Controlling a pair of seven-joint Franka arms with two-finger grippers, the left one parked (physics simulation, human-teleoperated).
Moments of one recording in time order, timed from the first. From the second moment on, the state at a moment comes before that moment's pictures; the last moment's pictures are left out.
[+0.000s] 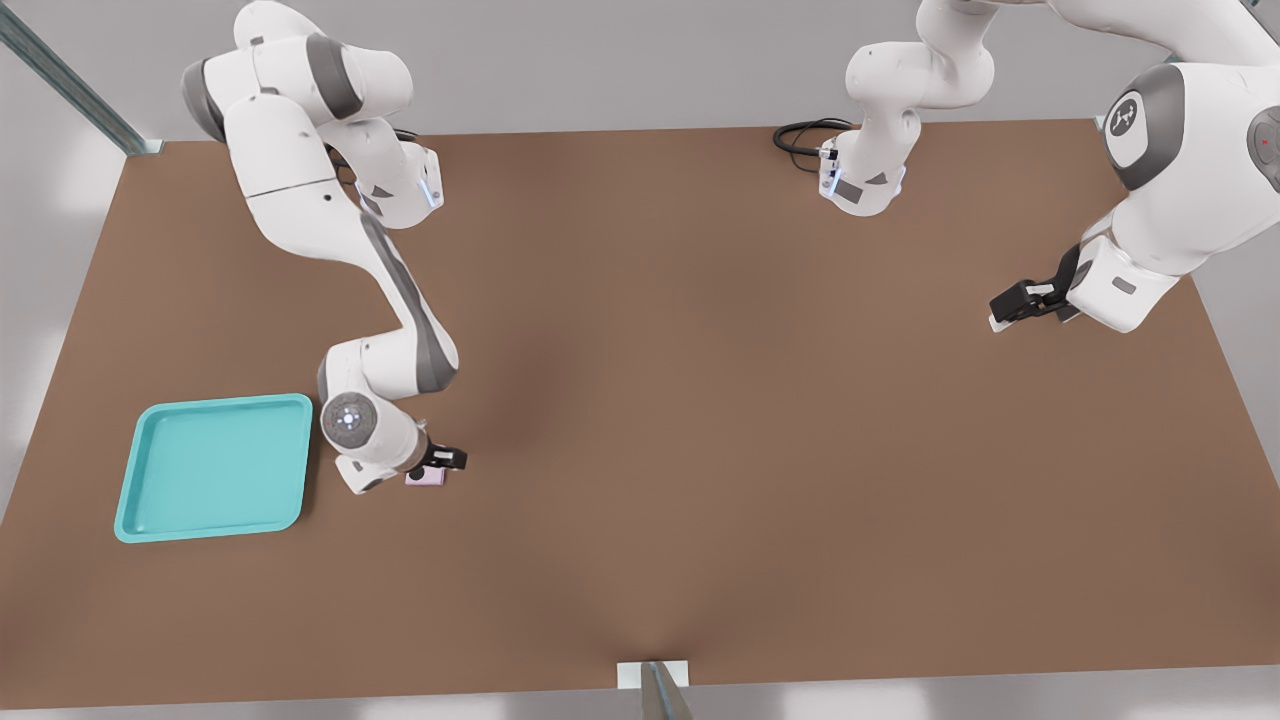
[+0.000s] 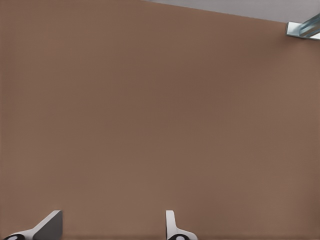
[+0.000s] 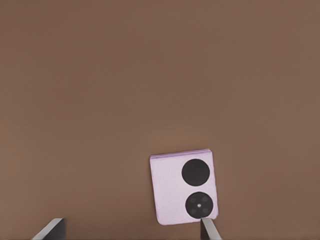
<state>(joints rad) 0.21 0.55 0.03 -1.76 0.01 2.24 0.39</state>
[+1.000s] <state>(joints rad) 0.17 0.64 0.02 -1.85 0.01 2.43 0.27</state>
